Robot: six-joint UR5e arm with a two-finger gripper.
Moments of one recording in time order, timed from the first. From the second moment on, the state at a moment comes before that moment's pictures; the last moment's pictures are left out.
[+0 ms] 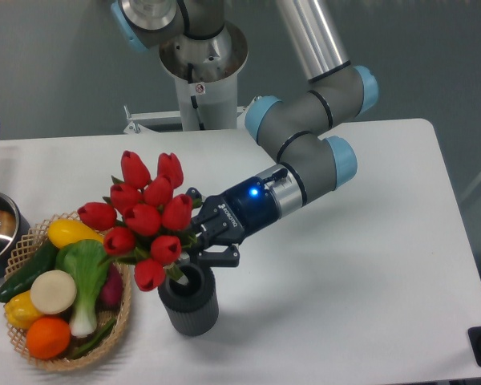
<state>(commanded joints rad) 2.57 -2.07 -1.74 -0.80 -0.06 1.47</state>
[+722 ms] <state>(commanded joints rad) 2.59 -2.11 -1.78 -0.80 -0.06 1.56</state>
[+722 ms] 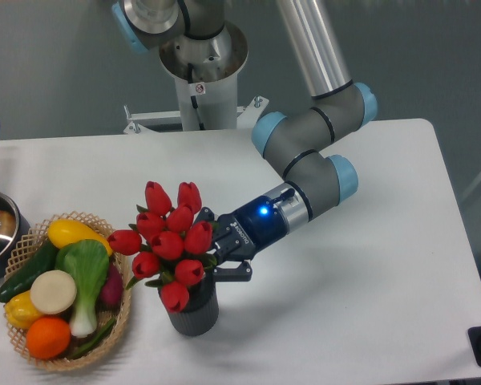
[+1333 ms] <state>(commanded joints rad) 2.59 -2.13 -1.79 -0.80 -0.05 1.58</state>
